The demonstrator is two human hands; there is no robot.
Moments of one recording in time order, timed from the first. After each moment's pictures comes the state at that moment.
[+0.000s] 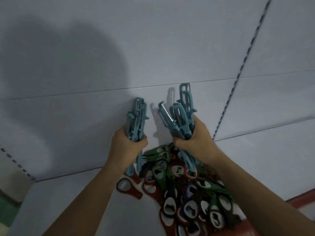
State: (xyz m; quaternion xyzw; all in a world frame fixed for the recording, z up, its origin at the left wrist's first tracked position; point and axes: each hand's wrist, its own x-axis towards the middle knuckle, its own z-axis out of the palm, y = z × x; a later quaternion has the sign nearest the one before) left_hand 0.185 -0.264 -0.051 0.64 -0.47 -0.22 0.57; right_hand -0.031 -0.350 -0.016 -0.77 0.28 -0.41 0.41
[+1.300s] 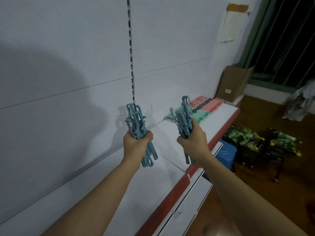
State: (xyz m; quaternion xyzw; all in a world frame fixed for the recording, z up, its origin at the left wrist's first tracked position) left_hand -0.612 -0.783 -0.083 0.49 -0.43 -0.49 0.58; right_hand -0.811 -0.742 -0.048 -0.56 0.64 -0.48 0.21
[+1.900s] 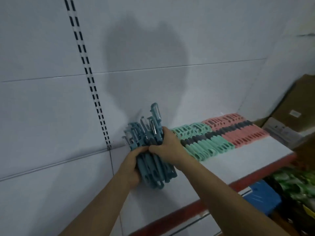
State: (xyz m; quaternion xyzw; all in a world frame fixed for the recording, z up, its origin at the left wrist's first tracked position) left_hand -0.775 -0.905 -0.130 0.42 -0.13 -0.67 0.60; right_hand -0.906 -0.960 -0.080 -0.71 0.47 -0.30 0.43
